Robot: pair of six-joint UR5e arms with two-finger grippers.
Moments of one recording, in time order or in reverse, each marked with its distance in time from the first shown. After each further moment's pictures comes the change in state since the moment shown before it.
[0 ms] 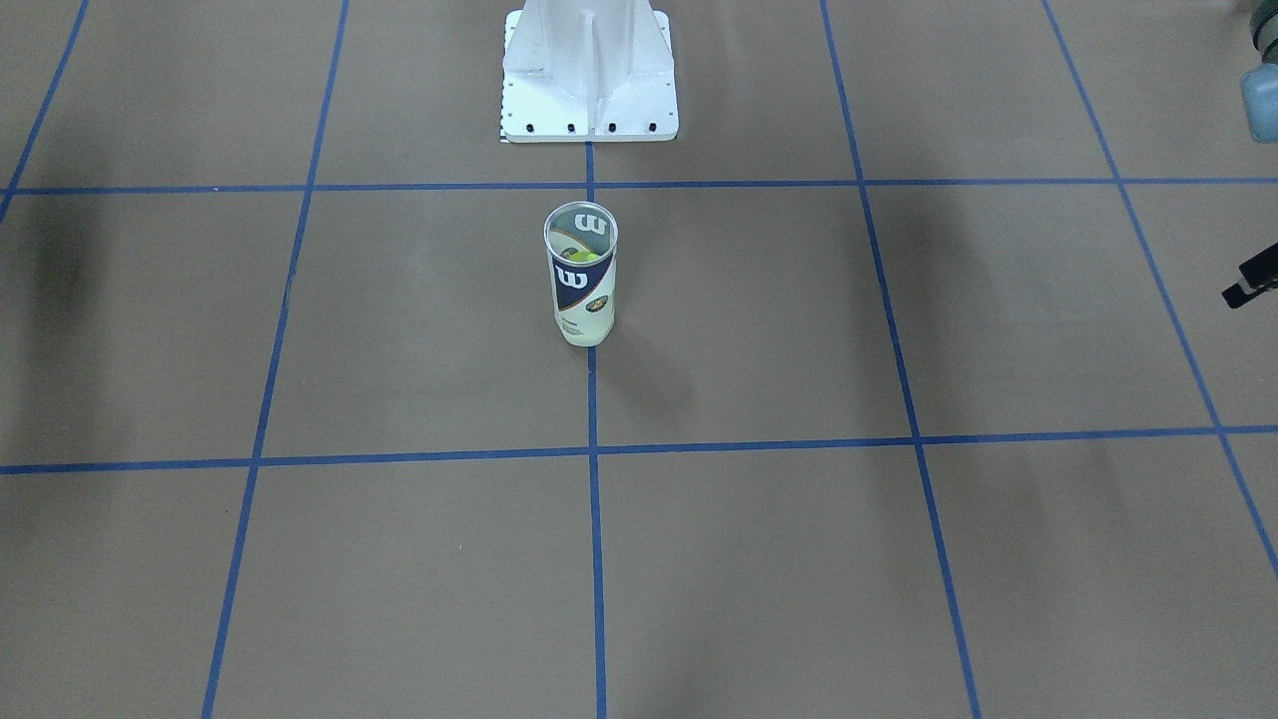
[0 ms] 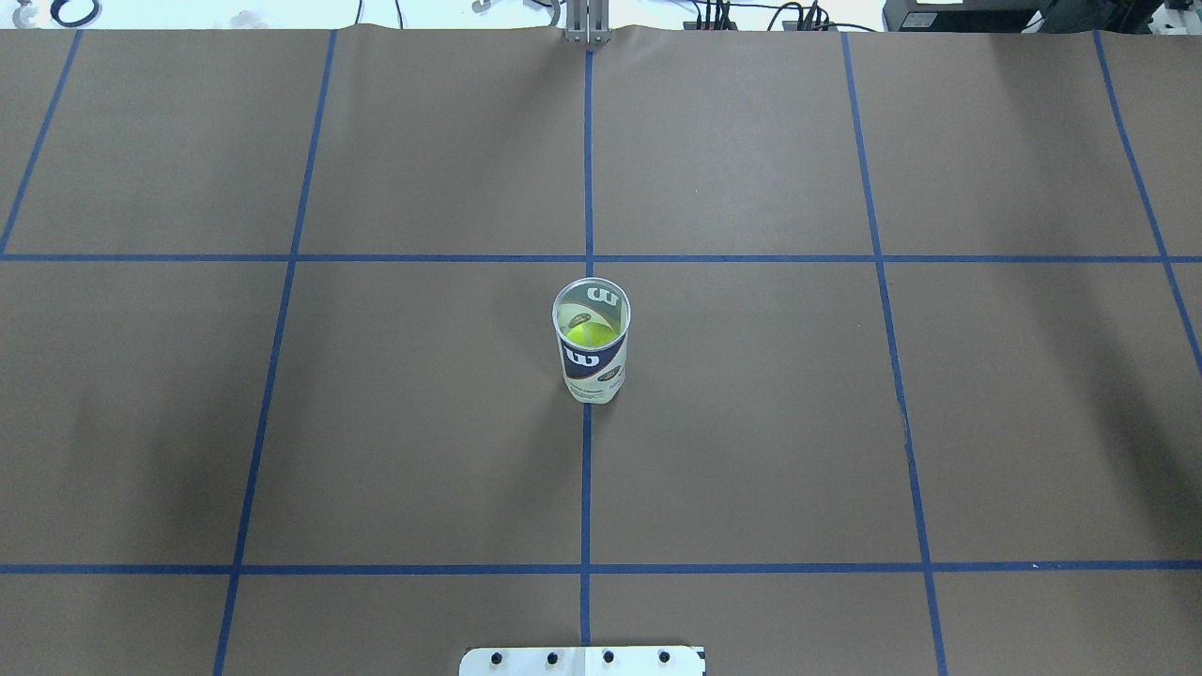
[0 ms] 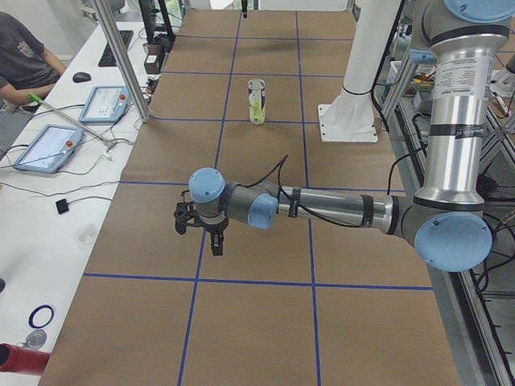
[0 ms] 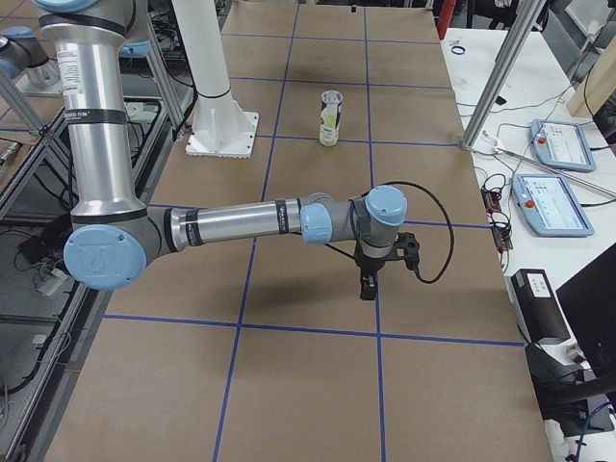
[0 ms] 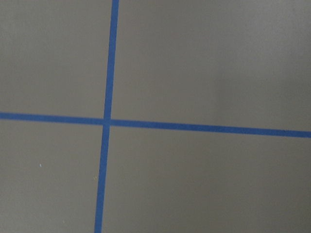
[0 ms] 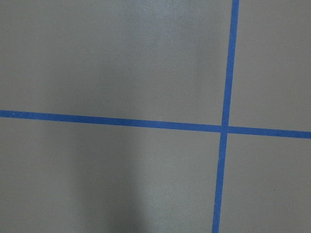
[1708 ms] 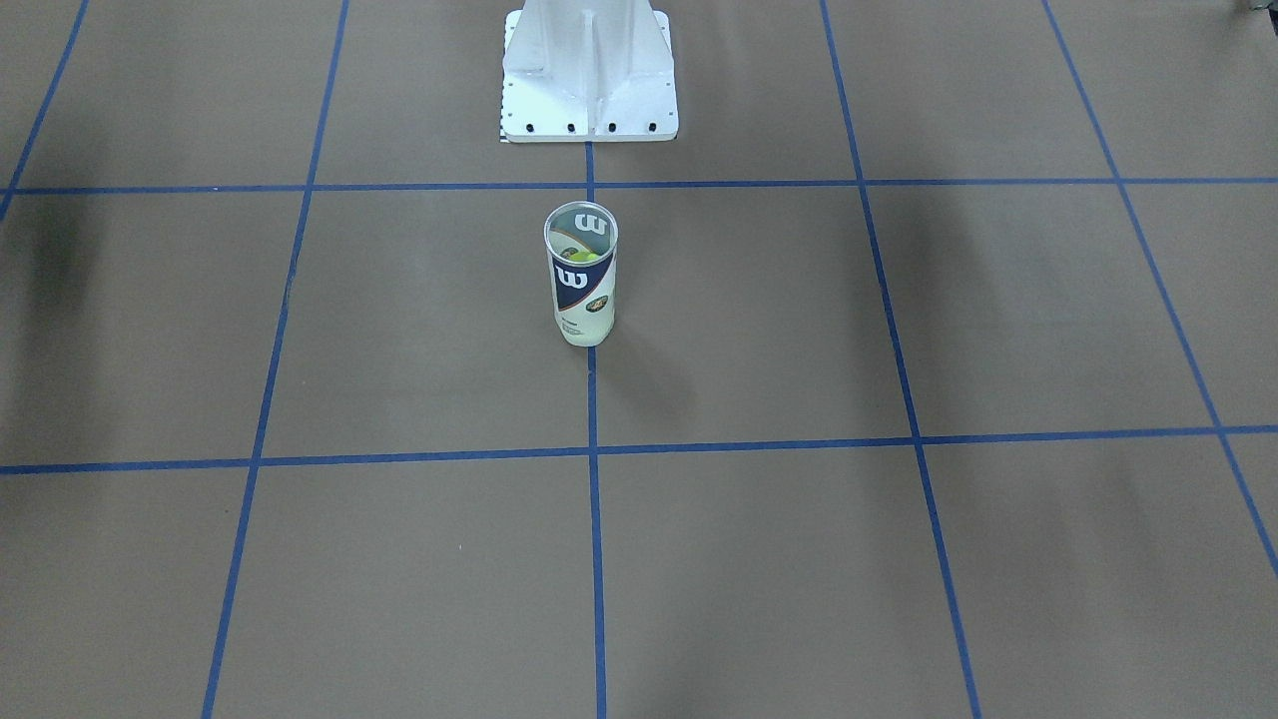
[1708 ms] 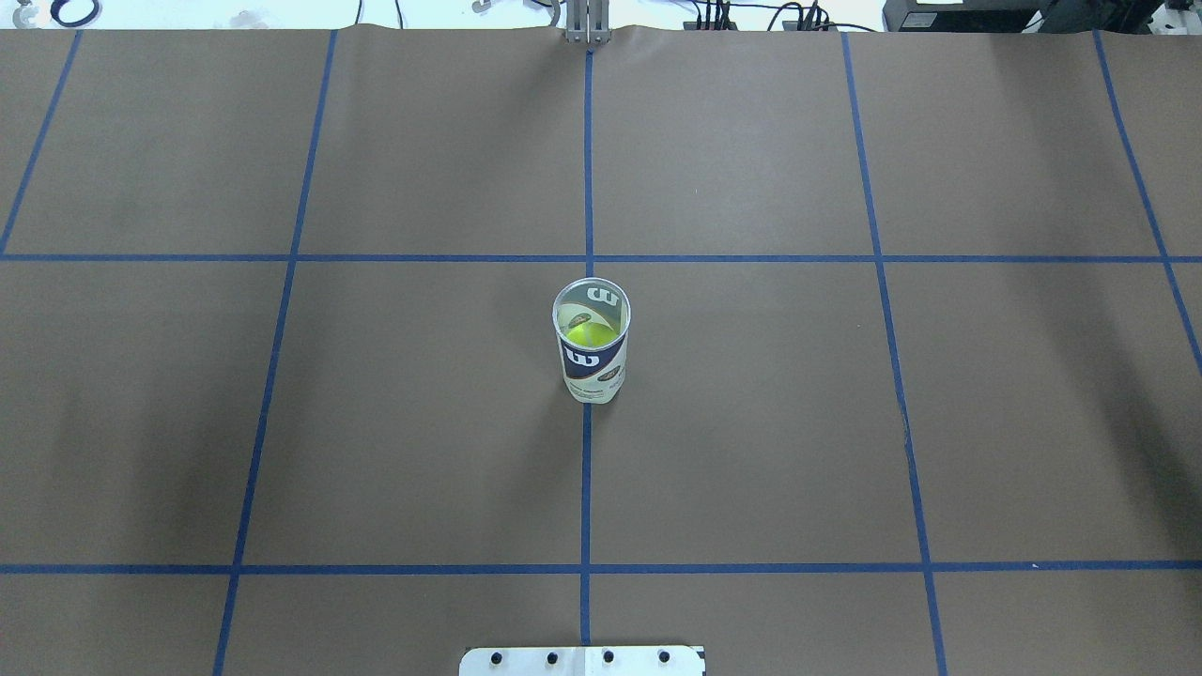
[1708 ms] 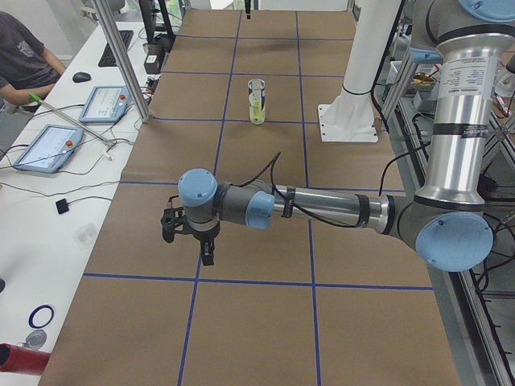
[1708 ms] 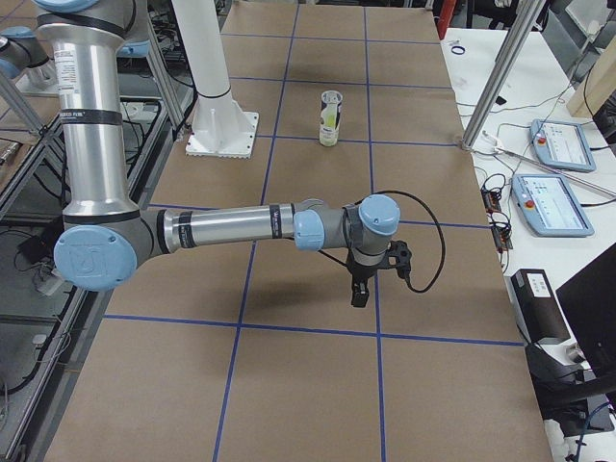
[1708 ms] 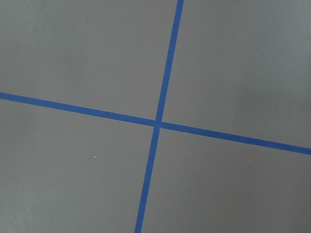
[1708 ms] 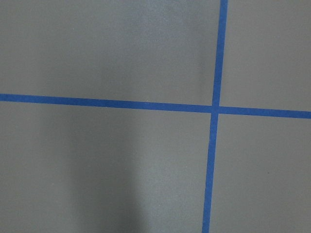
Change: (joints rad) left arm -0.078 -0.035 0.010 0.065 0.054 0.087; right arm -0.002 -0.036 0.004 0.000 0.008 0.001
